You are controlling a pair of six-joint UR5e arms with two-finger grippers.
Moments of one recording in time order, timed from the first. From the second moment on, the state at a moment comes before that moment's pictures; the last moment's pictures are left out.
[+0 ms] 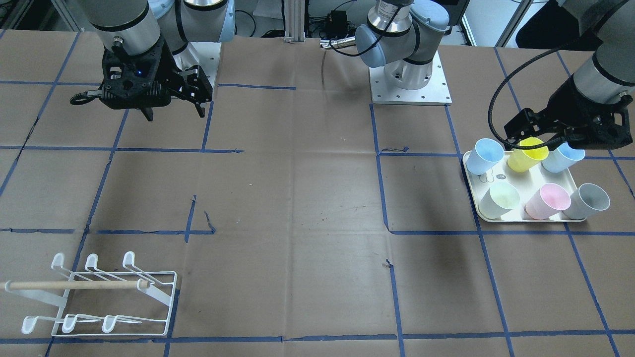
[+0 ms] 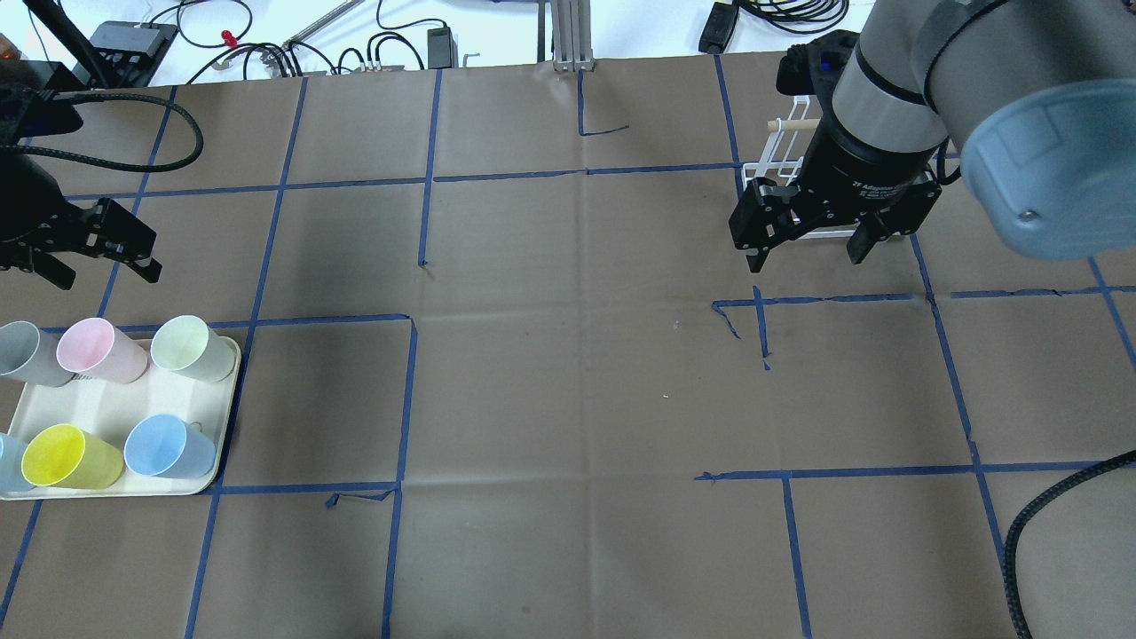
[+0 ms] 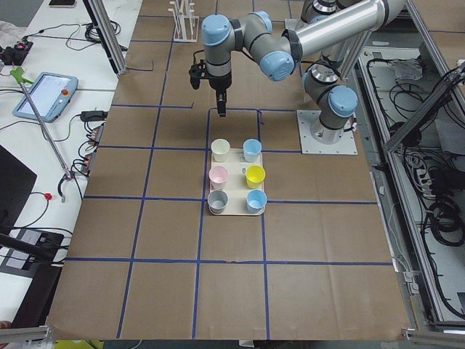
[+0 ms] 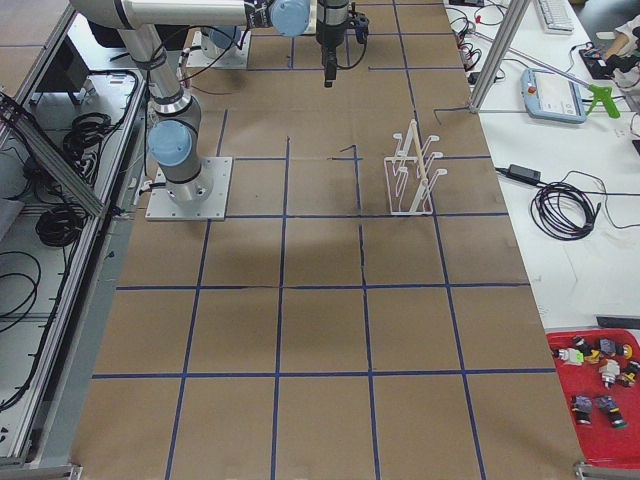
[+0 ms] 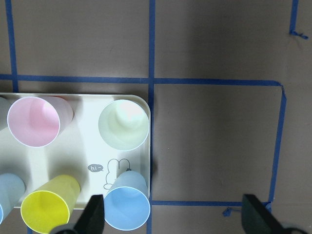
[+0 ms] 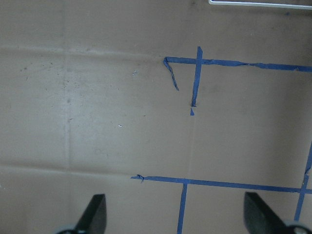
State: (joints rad) left arm -1.10 -1.58 -1.74 -1.45 1.58 0.44; right arm 1.62 -1.63 1.68 -1.58 -1.52 -0.03
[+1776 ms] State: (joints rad) left arm -1.12 -1.82 -1.93 -1.09 1.67 0.44; right arm 1.62 -1.62 1.68 -1.58 -1.52 -0.03
